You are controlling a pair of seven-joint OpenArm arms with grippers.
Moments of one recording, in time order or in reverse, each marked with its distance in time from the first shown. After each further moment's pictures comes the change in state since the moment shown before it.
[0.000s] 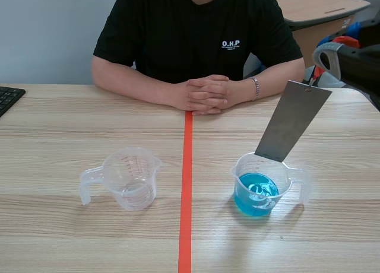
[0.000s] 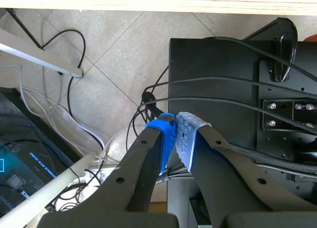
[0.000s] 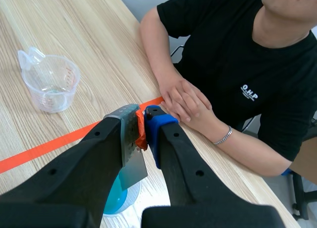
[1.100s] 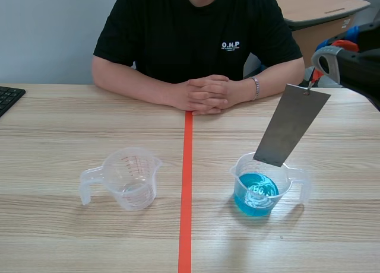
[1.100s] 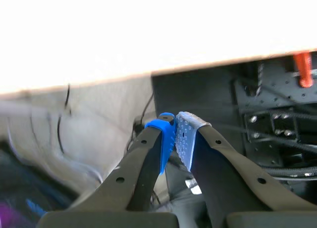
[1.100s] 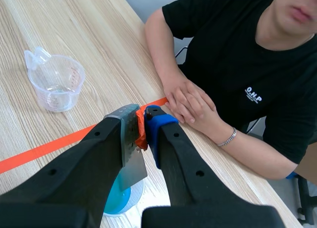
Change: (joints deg) left arm 0.8 -11.7 0.2 3.4 -0.9 -8.8 -6.9; right arm 0.1 0.0 -0.1 -0.9 0.0 1.5 0.9
